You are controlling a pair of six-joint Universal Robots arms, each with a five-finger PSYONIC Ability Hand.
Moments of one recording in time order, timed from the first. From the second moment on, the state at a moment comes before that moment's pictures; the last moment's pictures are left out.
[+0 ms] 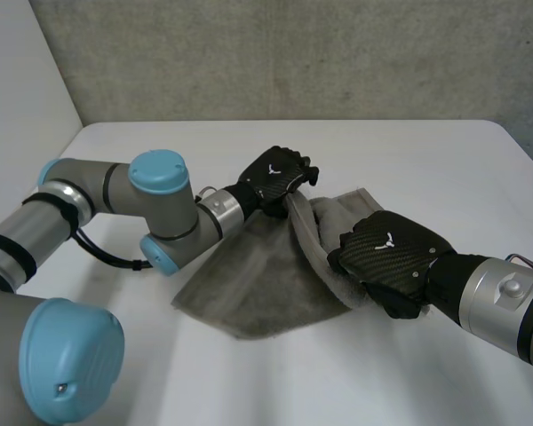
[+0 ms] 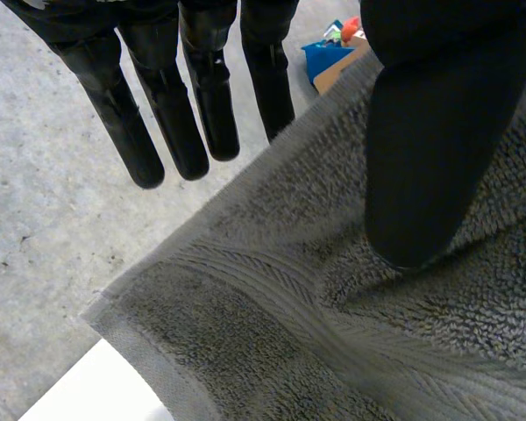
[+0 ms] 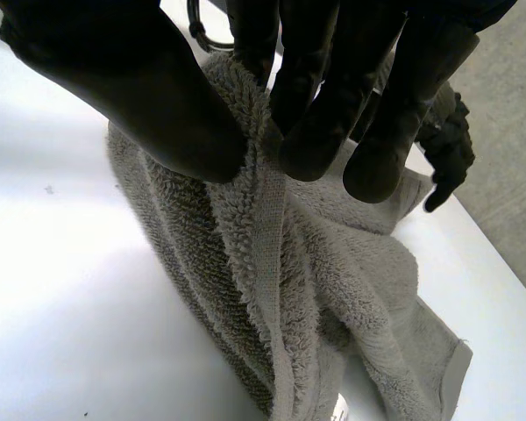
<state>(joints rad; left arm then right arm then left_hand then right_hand) 4.19 -2.78 -0.49 3.26 -0.98 3.45 1.88 -1.51 1.70 0.33 0.98 2.39 0.62 0.61 0.61 0.61 0.44 1.31 1.34 1.36 1.36 1.19</state>
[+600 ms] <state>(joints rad) 4.22 -2.49 -0.67 3.25 -1.33 3.70 1.79 -1.50 1.52 0.26 0.97 2.65 1.19 1.22 1.22 1.22 1.03 1.31 1.34 1.36 1.36 1.19</state>
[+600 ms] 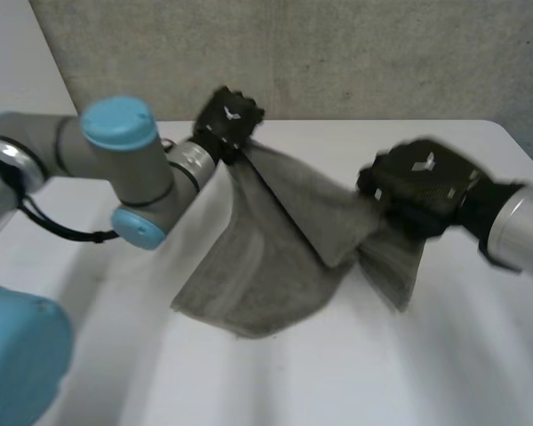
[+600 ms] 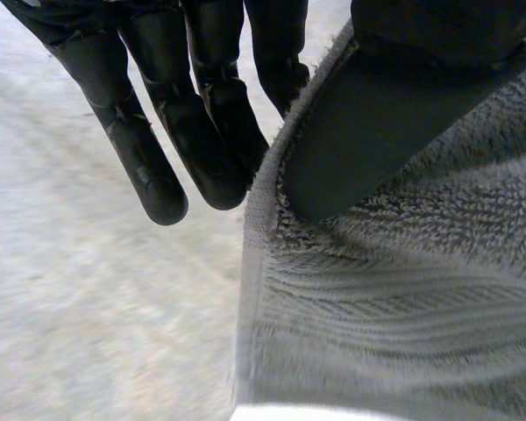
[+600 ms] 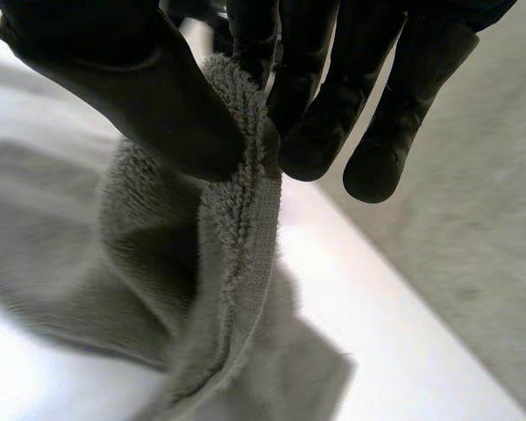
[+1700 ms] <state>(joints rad) 4.24 -2.17 -1.02 3.22 -1.56 3.88 2.00 -0.74 0.35 0.55 1.33 2.38 1.20 1.22 1.22 1.22 1.03 1.31 1.34 1.36 1.36 1.19</state>
